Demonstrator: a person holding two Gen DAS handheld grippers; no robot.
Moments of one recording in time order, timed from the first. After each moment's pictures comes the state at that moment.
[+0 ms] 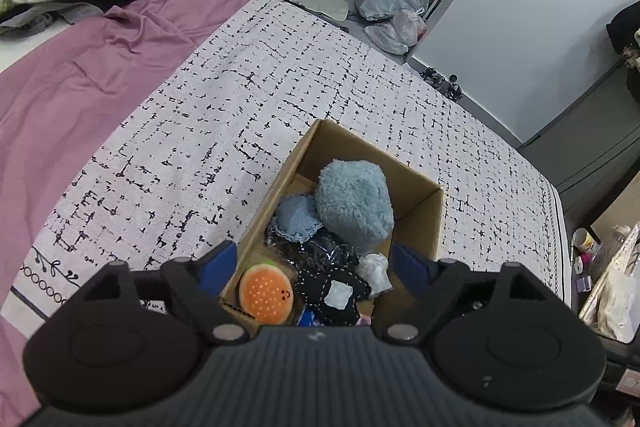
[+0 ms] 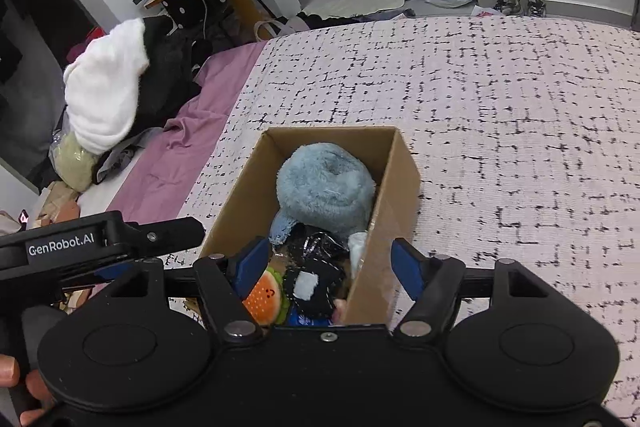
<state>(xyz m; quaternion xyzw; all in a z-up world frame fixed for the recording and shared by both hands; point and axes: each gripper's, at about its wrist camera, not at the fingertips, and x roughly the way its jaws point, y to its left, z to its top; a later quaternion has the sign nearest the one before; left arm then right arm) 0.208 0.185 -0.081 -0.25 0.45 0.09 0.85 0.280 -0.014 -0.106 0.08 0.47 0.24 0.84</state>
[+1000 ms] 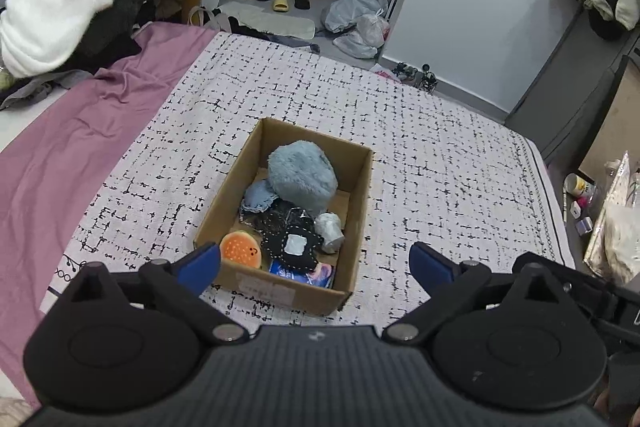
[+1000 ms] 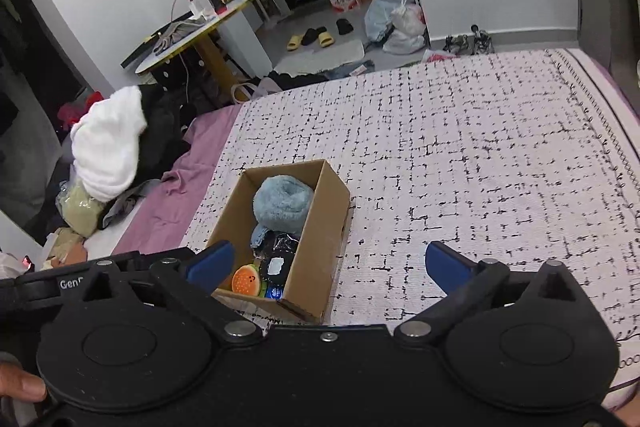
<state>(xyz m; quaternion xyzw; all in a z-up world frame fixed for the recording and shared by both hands) 0.148 0.098 -0.023 -0.15 0.43 0.07 0.89 0.201 -0.115 -0.047 0.13 0.41 0.20 0.88</state>
